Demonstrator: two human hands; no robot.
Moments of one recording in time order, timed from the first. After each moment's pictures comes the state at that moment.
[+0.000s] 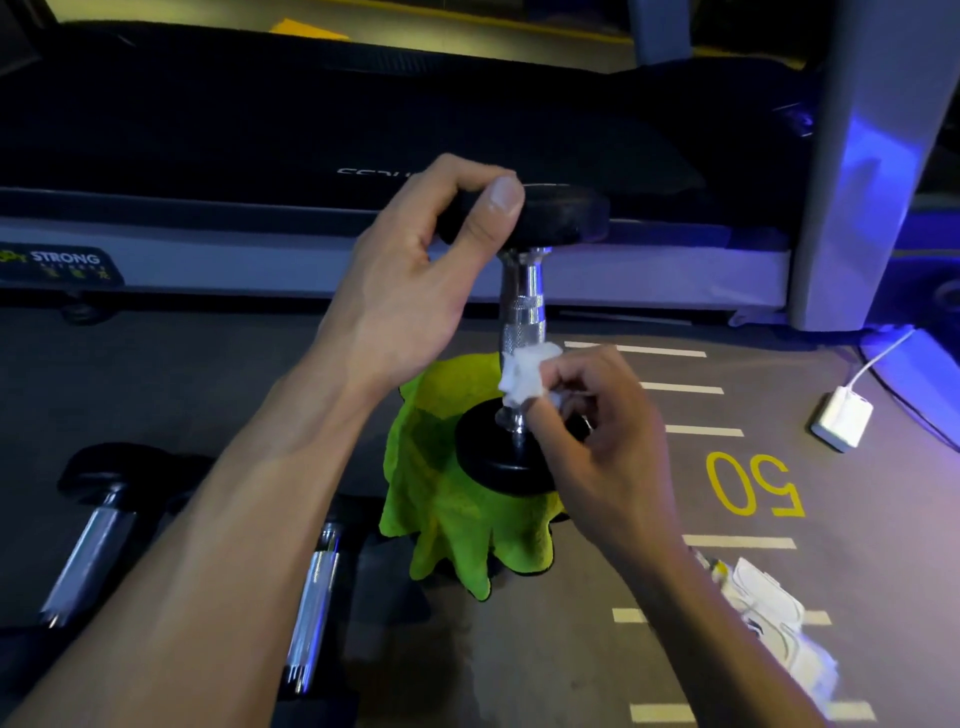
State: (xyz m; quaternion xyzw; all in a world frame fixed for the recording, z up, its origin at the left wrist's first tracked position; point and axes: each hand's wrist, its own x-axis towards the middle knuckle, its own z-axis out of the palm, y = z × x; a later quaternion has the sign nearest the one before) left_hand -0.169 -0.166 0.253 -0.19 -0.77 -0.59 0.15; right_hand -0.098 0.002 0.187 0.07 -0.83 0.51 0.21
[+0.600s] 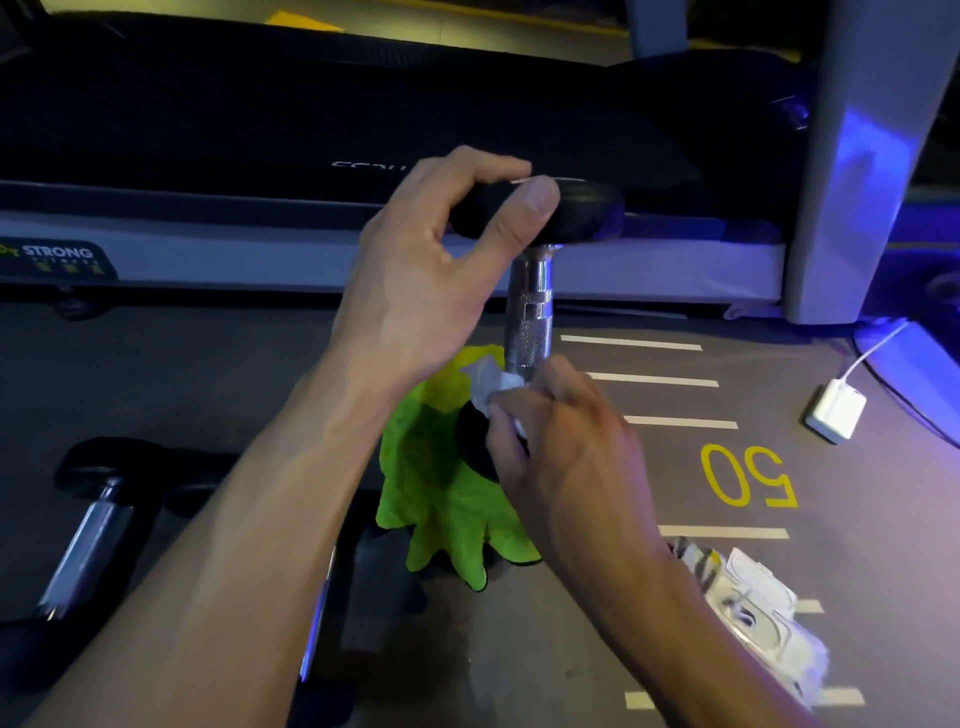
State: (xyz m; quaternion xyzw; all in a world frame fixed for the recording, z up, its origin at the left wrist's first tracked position) left_hand -0.165 -0.153 0.251 -0.18 -0.78 -0.56 0.20; right_hand -0.077 -0.023 0.196 0.09 -0.96 0.16 0.22
